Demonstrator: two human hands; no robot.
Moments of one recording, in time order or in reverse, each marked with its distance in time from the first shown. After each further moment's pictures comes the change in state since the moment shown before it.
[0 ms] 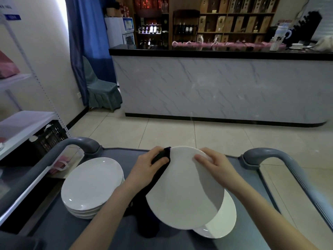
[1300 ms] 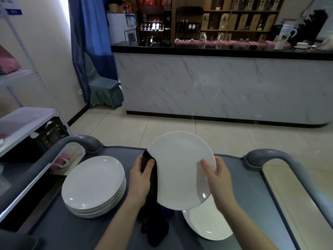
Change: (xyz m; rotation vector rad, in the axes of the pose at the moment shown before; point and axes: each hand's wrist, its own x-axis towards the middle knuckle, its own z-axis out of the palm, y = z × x) left_hand -0.021 -0.030 0.023 -0.455 0.439 -0.244; right_hand -0.018 0.010 0.046 0.346 0.430 0.238
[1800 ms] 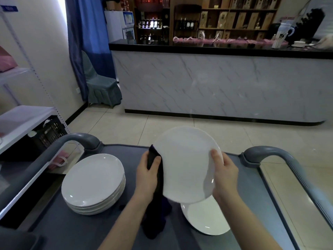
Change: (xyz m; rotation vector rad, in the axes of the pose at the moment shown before) left_hand -0.007 0.004 0.018 0.053 0.005 -0.002; right_hand 0.003 -0.010 0.000 0.258 0.161 0.093
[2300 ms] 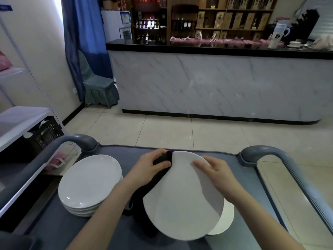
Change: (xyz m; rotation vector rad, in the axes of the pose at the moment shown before) left_hand 0.032 0.026 -0.019 0.392 -0.588 0.160; right_hand 0.009 -0.015 -0.022 -0.450 -0.519 -0.063
